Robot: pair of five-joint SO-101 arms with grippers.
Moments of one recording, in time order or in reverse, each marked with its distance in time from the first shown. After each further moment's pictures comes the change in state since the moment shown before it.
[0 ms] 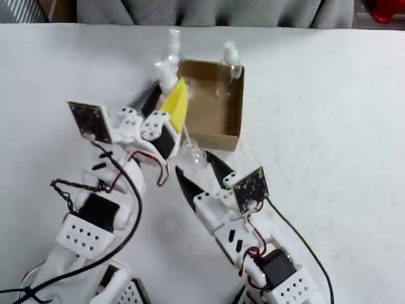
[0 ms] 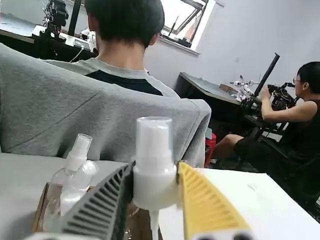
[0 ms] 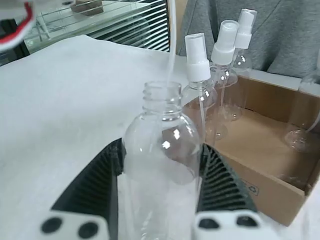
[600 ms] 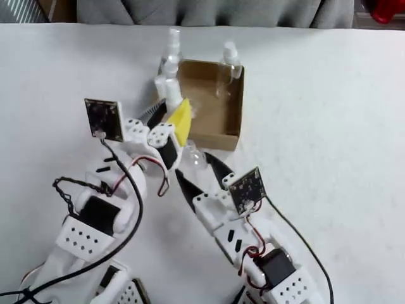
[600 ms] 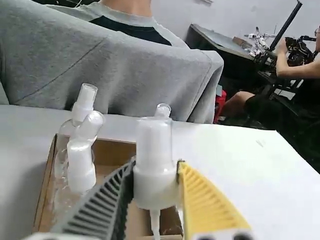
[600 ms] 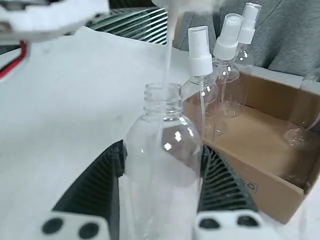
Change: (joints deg) left arm 1.2 -0.7 0.4 12.3 0.1; right arm -0.1 0.1 0.1 0.1 2.2
